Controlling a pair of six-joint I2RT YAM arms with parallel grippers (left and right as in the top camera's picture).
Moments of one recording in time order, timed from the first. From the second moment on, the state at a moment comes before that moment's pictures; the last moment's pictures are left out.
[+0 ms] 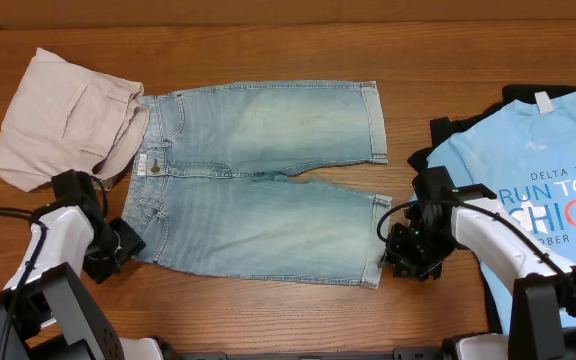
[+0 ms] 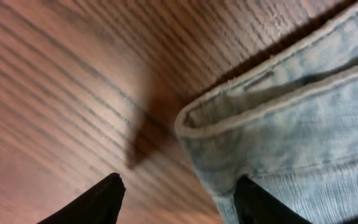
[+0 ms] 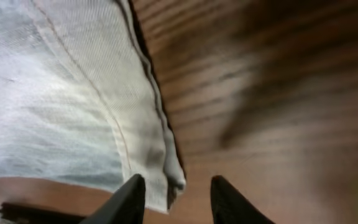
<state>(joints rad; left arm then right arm) 0.43 1.58 0.80 -0.79 -0.08 -0.36 0.16 1.54 0.74 -0.93 -0.41 0.51</state>
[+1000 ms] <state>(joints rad) 0.44 1.58 0.89 -0.87 -0.03 -0.36 0.16 1.54 0.60 -0.85 -0.62 0.44</state>
